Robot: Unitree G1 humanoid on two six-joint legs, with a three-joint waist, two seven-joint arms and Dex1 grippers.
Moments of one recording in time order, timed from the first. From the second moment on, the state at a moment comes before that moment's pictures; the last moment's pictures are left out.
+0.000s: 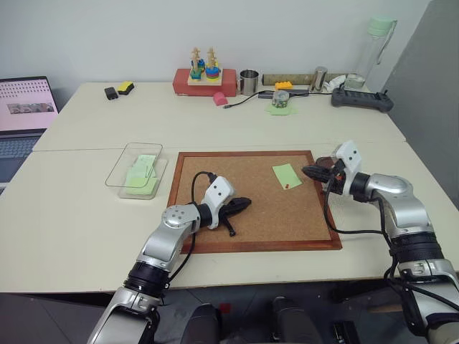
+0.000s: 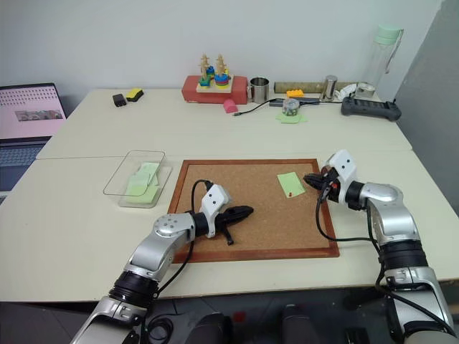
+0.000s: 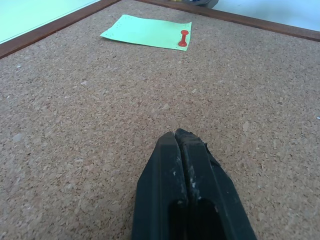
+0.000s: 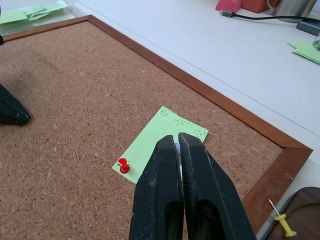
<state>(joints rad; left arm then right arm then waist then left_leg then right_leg) -0.40 0.33 -0.22 0.17 -0.14 0.26 -0.80 -0.58 -0.56 -0.02 0.32 0.24 0.28 0.93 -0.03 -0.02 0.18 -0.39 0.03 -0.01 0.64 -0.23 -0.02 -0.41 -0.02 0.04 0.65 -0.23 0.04</state>
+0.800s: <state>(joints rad) -0.40 0.33 -0.23 0.17 -0.14 0.25 -0.80 -0.70 -0.58 -0.09 0.63 0.14 0.34 0.63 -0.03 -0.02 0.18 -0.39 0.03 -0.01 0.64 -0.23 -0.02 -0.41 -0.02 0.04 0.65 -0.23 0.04</state>
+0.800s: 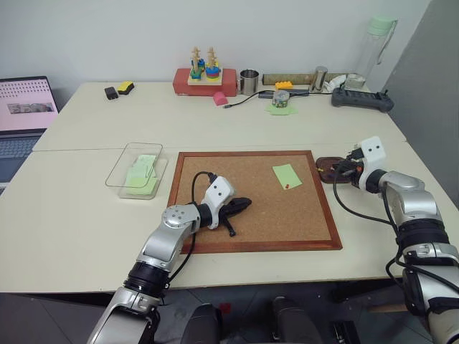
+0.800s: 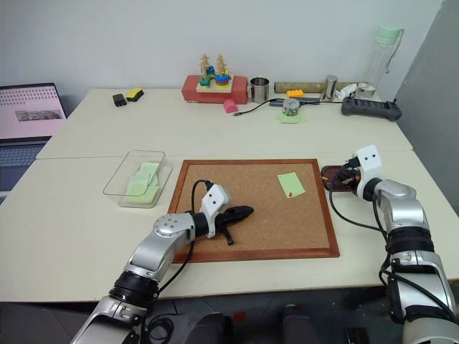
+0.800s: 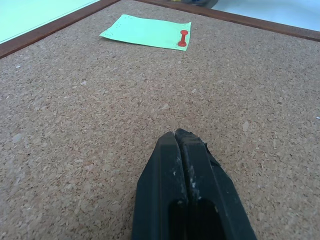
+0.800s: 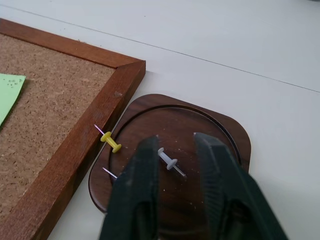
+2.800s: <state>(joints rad) -0.40 0.31 -0.20 0.16 -0.16 0.30 -0.79 -0.60 -0.48 0.07 0.34 0.18 0.18 0.96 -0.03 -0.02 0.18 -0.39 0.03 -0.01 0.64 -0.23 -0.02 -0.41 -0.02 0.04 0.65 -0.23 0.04</state>
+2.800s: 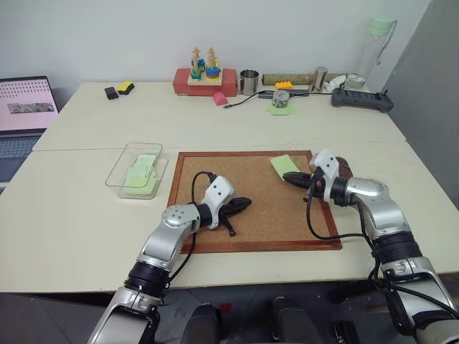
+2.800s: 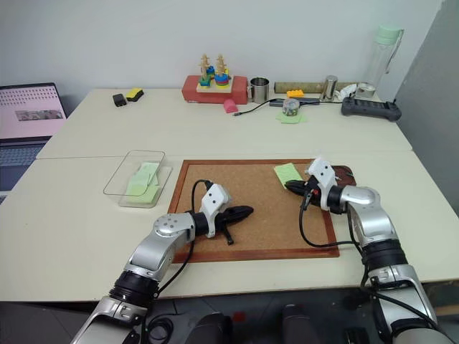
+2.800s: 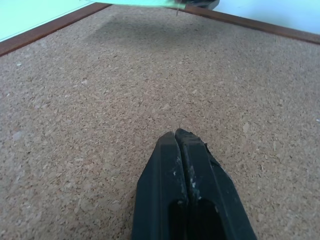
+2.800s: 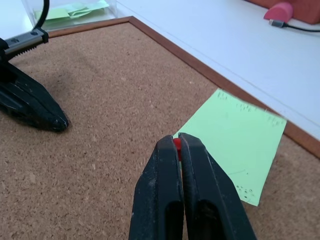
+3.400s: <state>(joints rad) -0.42 0.02 0.18 -0.03 -0.77 0.85 -0.52 -0.56 -0.53 0.12 0.16 0.12 0.04 0.98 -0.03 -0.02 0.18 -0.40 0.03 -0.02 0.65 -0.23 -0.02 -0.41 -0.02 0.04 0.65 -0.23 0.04</state>
